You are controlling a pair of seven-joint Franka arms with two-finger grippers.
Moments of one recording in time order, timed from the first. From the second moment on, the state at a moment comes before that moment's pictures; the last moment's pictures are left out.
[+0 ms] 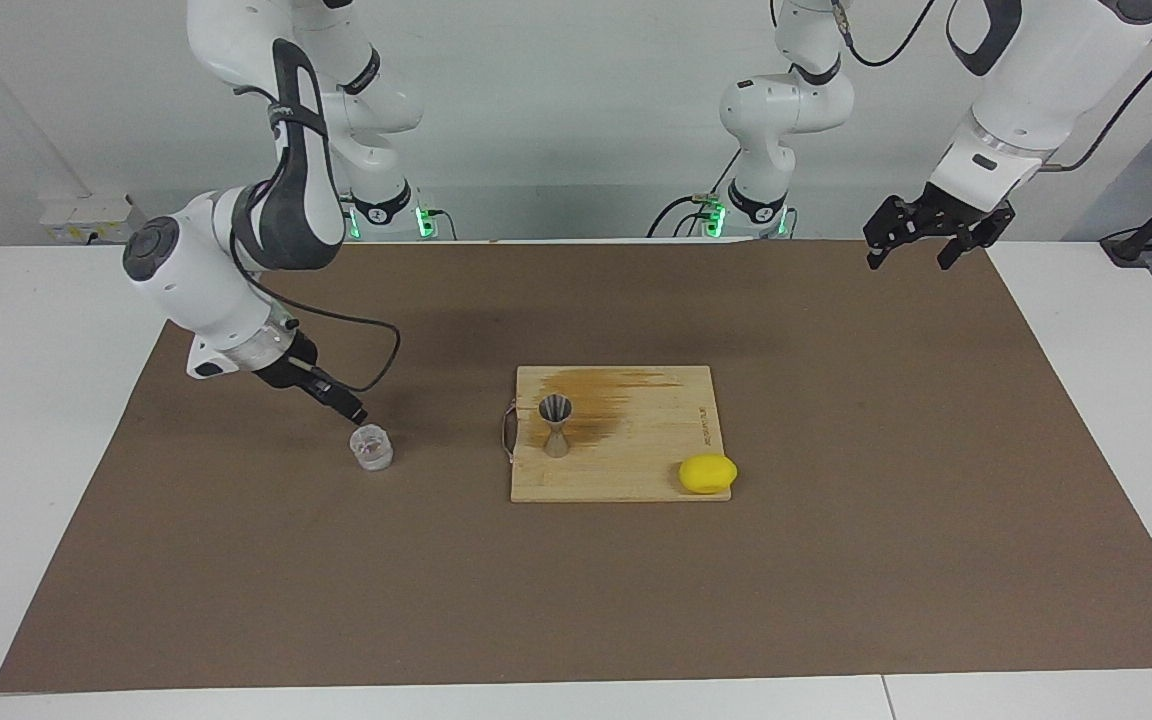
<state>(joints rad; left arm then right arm) 0.05 -0.04 -0.12 -1.63 -0.03 1.53 -0.01 0.09 0.10 0.00 -1.94 0.09 2.04 0.44</state>
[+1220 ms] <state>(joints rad) 0.05 -0.04 -0.12 -1.63 -0.03 1.53 -0.01 0.03 0.04 -0.01 -1.53 -0.03 1.56 0.36</state>
